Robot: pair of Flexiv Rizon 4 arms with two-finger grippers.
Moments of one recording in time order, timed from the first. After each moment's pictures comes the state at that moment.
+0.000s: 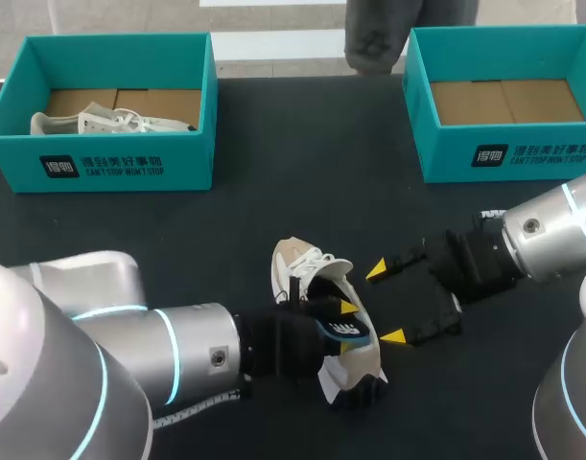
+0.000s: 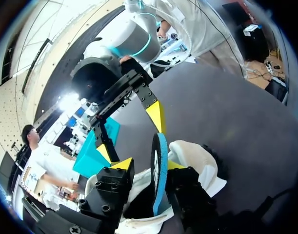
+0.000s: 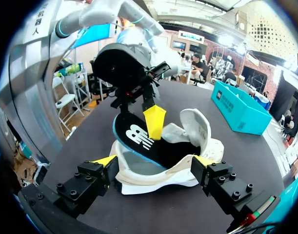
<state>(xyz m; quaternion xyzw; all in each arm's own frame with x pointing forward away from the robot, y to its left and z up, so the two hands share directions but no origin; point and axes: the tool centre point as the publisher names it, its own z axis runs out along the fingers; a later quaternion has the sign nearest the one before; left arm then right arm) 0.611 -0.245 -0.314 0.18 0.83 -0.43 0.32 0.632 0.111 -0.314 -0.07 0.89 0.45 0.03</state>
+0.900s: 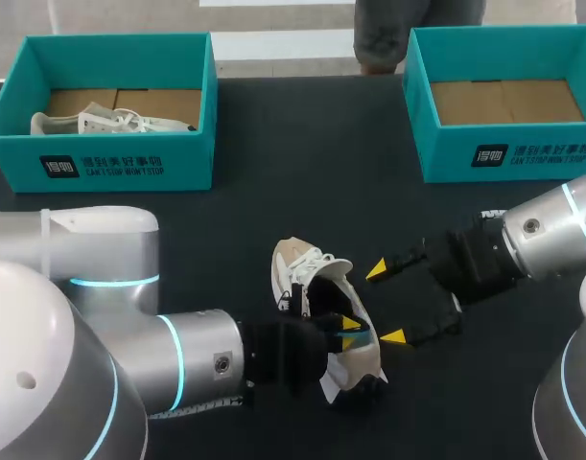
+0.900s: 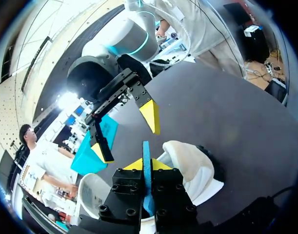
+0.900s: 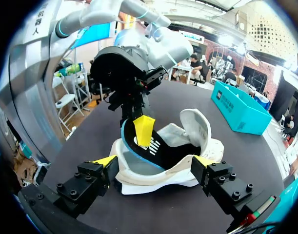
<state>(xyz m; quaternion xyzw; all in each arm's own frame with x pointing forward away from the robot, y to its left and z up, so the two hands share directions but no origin) 0.608 -0.247 -0.321 0.18 0.83 -0.43 0.31 0.632 0.111 -0.314 -0.07 0.89 0.45 0.03</state>
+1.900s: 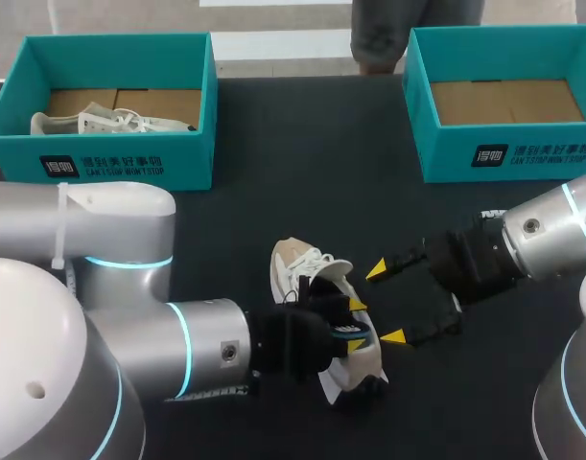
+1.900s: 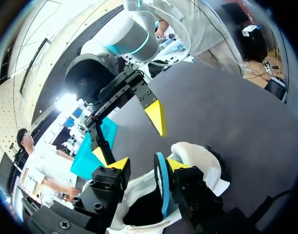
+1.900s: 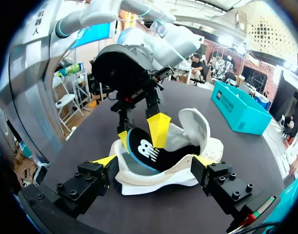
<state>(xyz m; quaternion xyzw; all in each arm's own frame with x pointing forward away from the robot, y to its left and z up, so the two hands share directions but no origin) 0.615 -0.255 -0.317 0.19 0.83 -0.43 0.31 0.632 0.111 -0.314 -0.07 0.89 0.45 0.03</state>
